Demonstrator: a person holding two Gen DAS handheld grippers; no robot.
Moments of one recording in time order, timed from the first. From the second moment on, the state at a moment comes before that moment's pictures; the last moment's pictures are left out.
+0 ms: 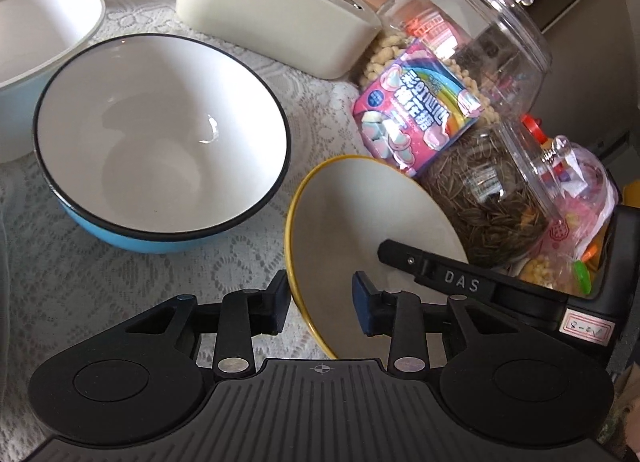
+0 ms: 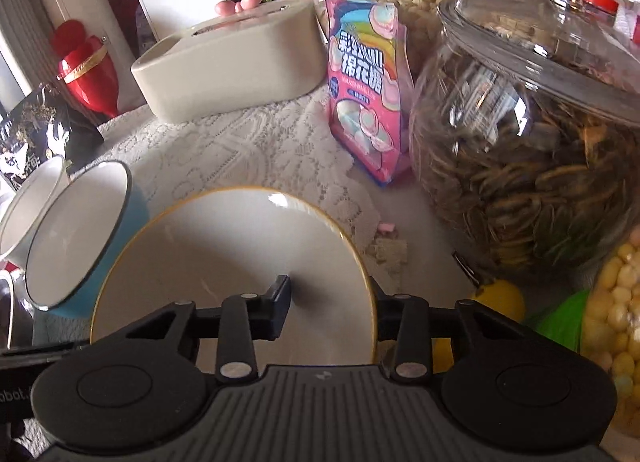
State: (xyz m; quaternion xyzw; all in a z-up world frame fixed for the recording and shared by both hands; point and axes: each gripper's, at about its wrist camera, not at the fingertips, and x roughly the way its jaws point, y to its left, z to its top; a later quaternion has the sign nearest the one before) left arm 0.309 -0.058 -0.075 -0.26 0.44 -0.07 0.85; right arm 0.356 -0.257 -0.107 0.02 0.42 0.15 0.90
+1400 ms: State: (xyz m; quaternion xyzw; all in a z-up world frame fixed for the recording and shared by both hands) left arm 0.200 0.010 -0.066 -0.27 0.45 -0.08 0.85; right arm 0.263 -0.185 -0.114 -0.01 0.45 0.19 0.87
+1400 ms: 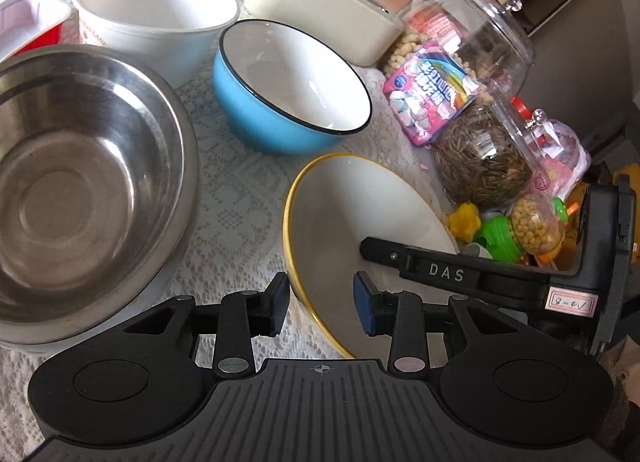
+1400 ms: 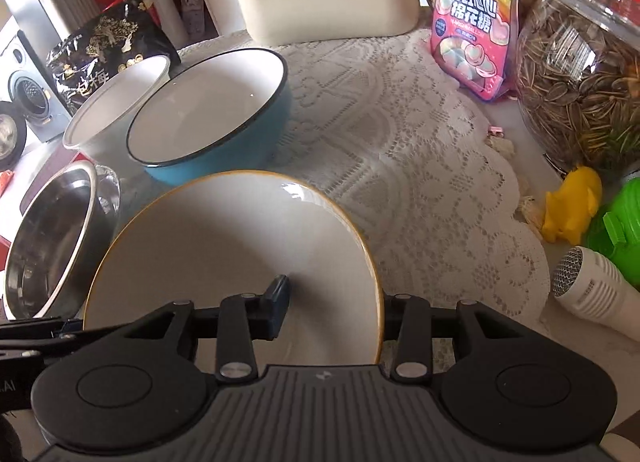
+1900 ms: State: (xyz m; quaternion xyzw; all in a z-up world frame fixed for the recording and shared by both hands) left arm 0.199 0.020 -0.060 -0.26 0.44 -0.06 0.86; right arm 0.257 -0.169 -0.101 -0.03 0.42 0.22 0.88
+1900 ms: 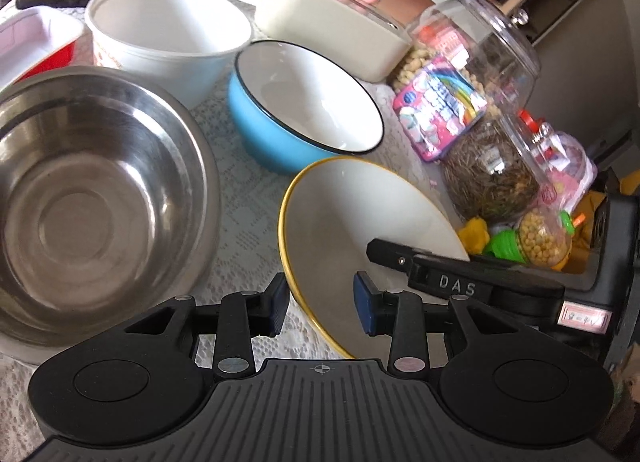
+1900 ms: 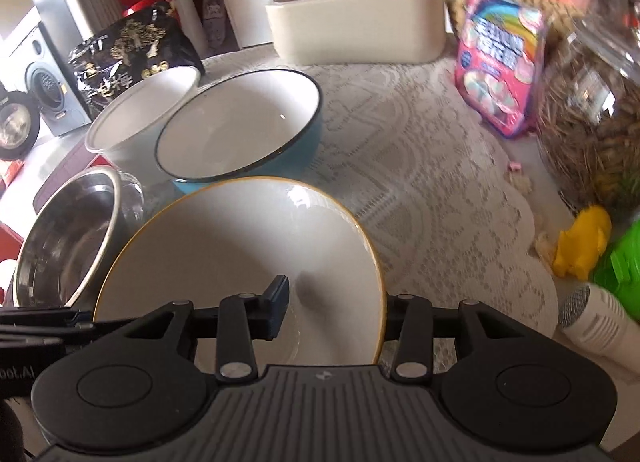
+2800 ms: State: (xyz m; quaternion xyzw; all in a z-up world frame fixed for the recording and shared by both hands) left arm 0.205 0.018 -0.064 -0.26 0.45 -0.07 0.85; right arm 0.262 -0.170 -0.115 -0.04 0.44 0.21 0.87
